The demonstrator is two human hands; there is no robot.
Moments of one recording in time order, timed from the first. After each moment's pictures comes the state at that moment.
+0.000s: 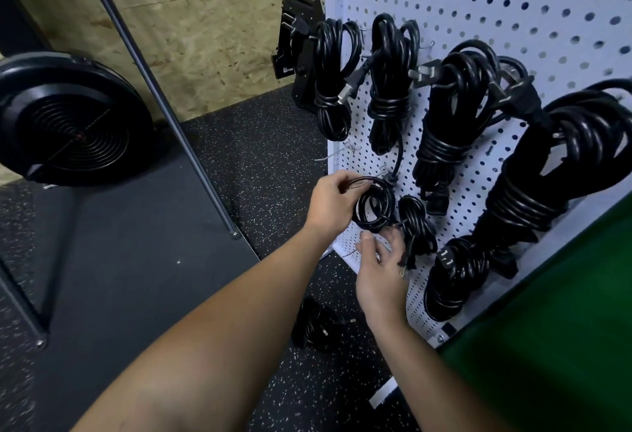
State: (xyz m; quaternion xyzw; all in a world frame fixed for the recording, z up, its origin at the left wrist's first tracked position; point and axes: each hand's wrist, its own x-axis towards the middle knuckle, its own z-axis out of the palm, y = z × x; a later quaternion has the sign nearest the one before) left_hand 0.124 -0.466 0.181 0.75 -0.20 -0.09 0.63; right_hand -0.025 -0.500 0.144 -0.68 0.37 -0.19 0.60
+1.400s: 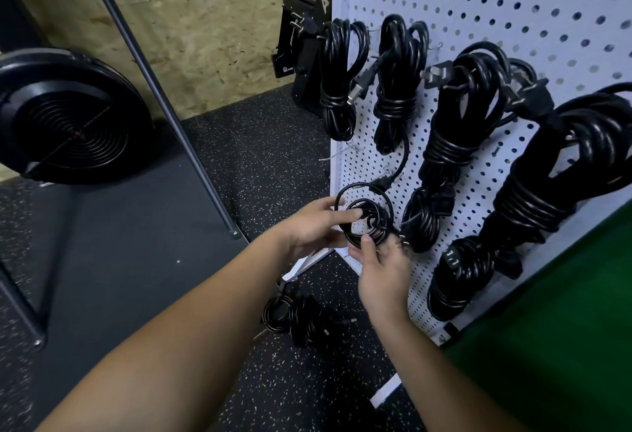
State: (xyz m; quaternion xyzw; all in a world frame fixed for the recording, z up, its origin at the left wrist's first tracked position) left_hand 0.130 -0.413 0.174 0.62 -0.11 -0.43 0.65; right_hand -0.021 -0.496 0.148 -0.64 0.30 -0.26 0.66
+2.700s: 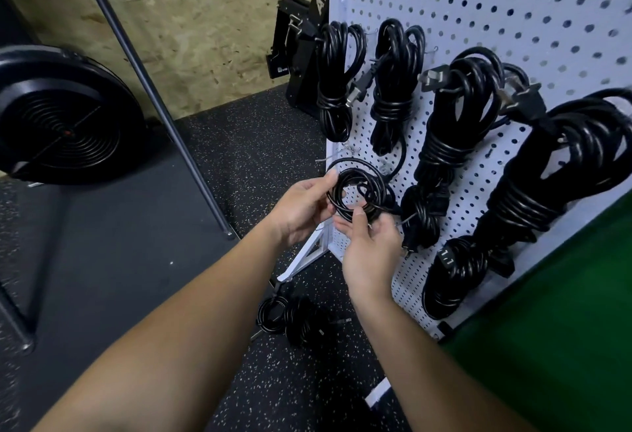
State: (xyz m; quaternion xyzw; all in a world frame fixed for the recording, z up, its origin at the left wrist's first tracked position) left_hand 0.146 -0.412 0.189 0.56 -0.12 -0.35 0.74; right_hand 0.007 -0.480 0.186 -0.58 0.28 -0.32 0.69
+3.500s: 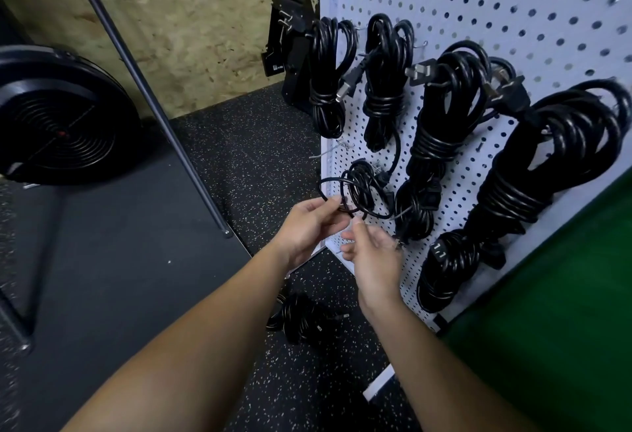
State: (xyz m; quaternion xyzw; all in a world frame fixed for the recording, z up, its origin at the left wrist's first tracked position) left_hand 0.115 -0.419 0.150 0.56 -0.08 -0.34 0.75; right_hand -0.013 -0.500 0.160 -0.56 0.34 -0.24 0.72
